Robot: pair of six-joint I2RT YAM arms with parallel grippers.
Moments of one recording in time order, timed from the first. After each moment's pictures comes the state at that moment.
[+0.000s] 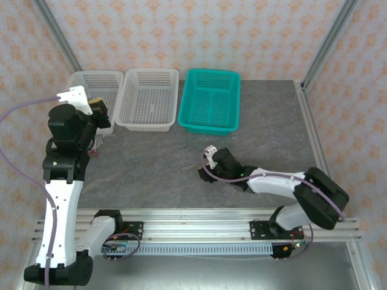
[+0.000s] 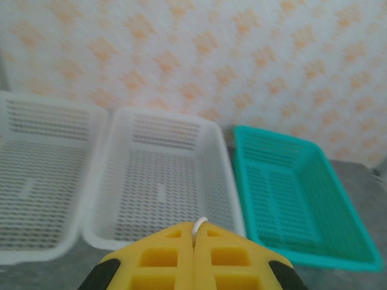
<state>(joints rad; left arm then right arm) 0.06 0.87 1.18 -0.58 0.19 -0.25 0.86 1.32 0.57 0.14 -0.04 0.23</state>
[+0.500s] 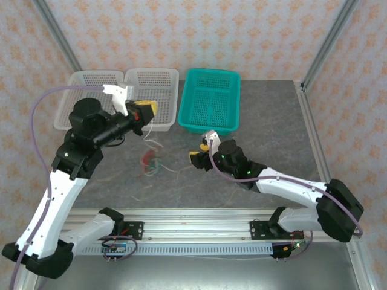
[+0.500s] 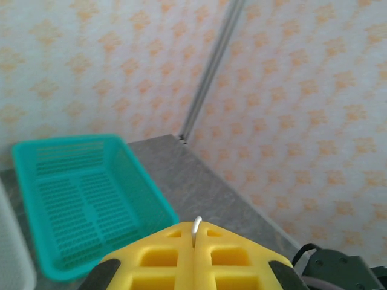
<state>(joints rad) -0.42 1.03 1.39 -0.47 0.37 -0.31 0.86 1.18 0.64 0.21 -0.01 0.25</state>
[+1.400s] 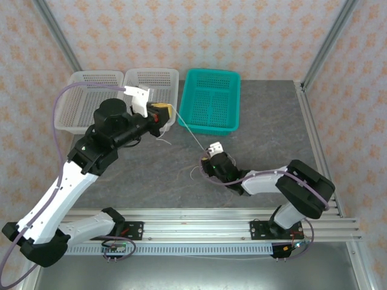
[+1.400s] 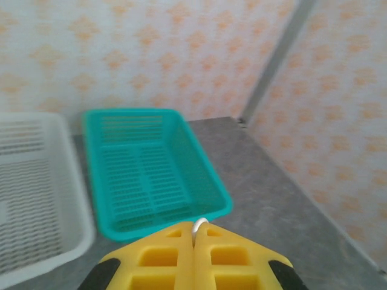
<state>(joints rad) -0.52 1.02 1.35 -0.57 -0.03 -0.31 0.86 1.58 0.51 0.41 0.37 0.33</state>
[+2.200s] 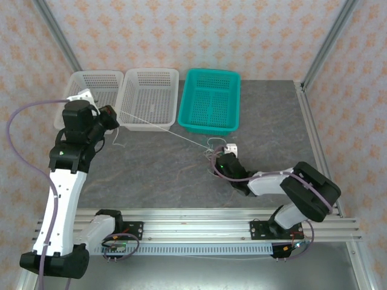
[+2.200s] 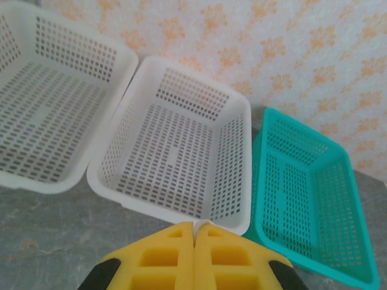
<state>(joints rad) 0.00 0.95 1.20 -0.69 -0.01 -0.47 0.77 1.46 0.39 0.38 0.35 0.57</state>
